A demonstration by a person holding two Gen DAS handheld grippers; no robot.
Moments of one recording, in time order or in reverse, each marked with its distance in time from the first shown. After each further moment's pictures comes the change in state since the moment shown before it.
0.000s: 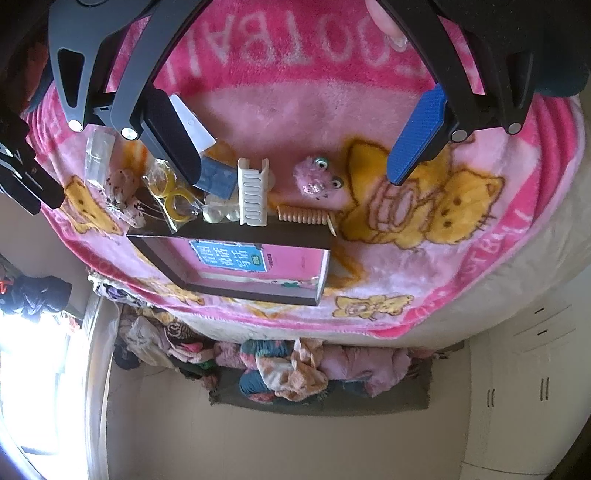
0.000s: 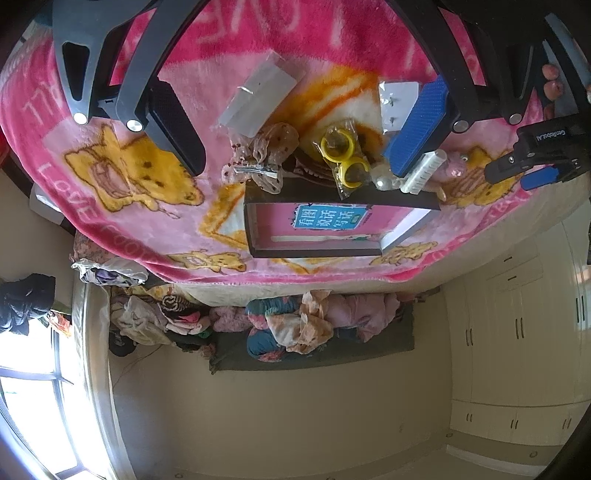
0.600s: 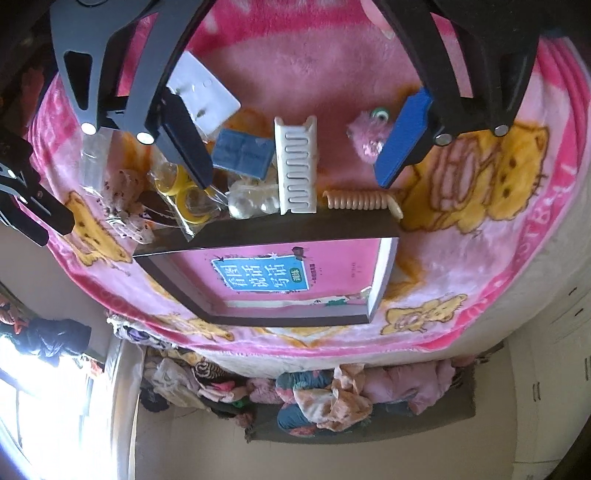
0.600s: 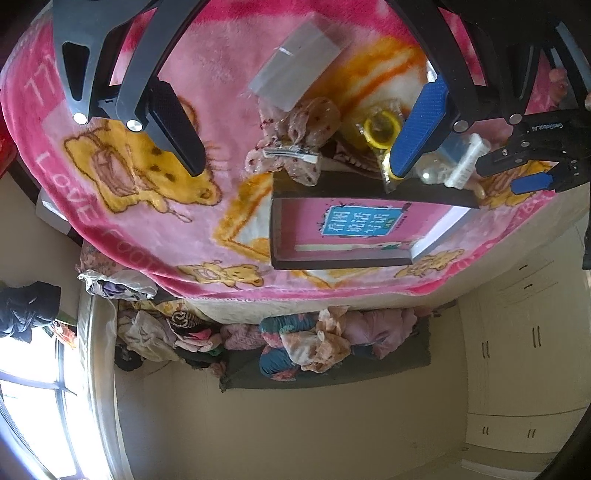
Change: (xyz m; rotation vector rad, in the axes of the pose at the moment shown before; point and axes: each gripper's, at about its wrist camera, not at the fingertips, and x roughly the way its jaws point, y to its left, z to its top) left arm 0.065 -0.032 0.029 0.116 0.140 -0.090; right arm 0.050 -0.032 0.017 0.011 0.083 -0.050
